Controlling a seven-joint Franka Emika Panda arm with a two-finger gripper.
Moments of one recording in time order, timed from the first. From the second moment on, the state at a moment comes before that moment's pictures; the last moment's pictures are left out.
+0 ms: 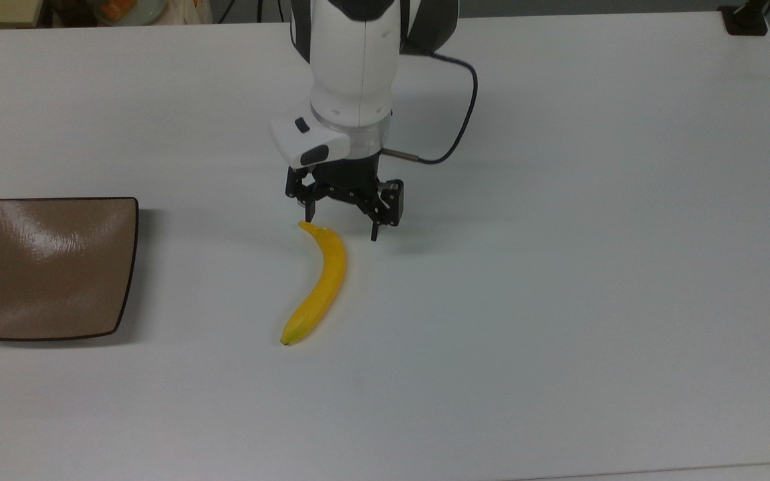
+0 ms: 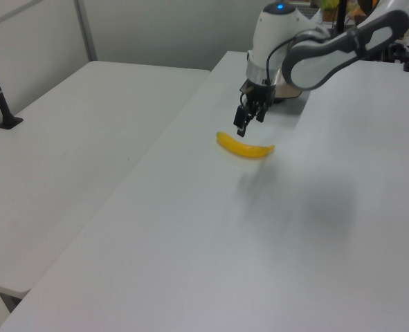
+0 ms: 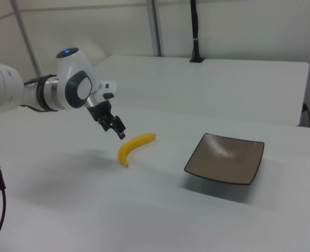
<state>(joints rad) 0.18 0.40 0.00 -1.70 -0.16 2.32 0.48</state>
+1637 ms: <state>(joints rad) 0.12 0.60 0.00 -1.65 -0.17 2.59 0.50</state>
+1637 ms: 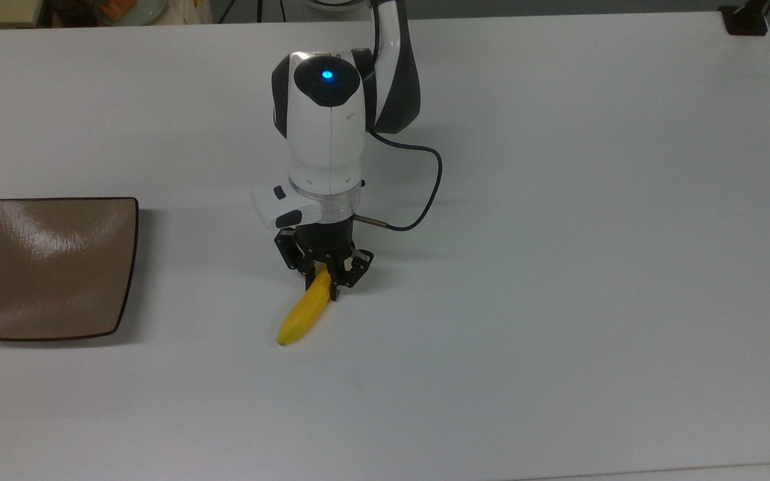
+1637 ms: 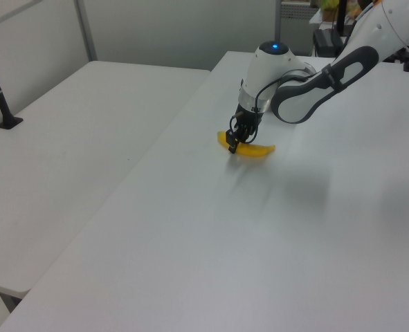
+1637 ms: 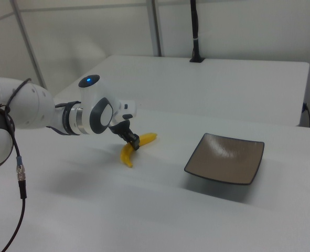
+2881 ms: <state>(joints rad) 0.05 0.53 -0.02 -1.51 -0.17 2.41 0.35</state>
